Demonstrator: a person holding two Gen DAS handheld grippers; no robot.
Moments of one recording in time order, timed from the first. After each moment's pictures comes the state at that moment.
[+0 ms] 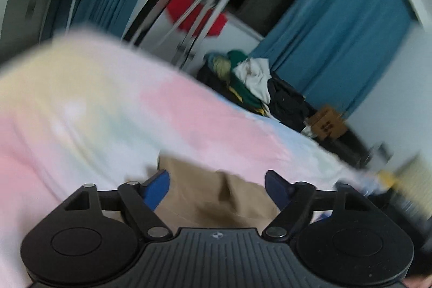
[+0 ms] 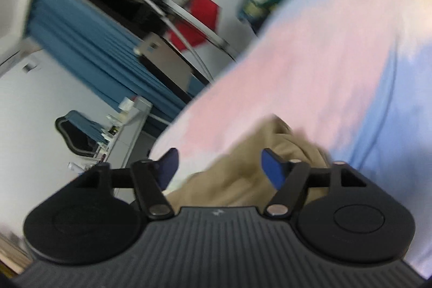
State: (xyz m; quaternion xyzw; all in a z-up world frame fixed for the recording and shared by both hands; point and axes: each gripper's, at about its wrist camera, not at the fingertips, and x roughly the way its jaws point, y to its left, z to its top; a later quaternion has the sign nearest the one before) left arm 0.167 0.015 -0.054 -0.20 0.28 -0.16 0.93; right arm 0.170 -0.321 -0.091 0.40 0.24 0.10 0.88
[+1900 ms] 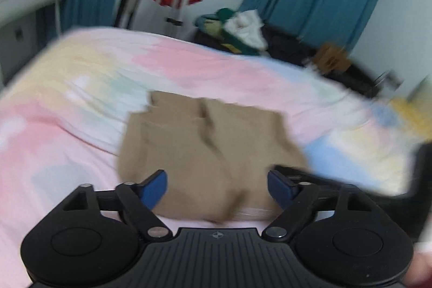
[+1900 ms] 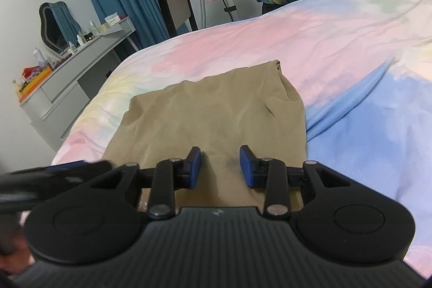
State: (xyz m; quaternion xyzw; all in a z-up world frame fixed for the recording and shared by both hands) left arm 0.071 -0.017 -0.046 -0.11 0.37 -0.18 0.90; right arm 0.126 -0.264 -0.114 0.16 0.33 0.09 0.93
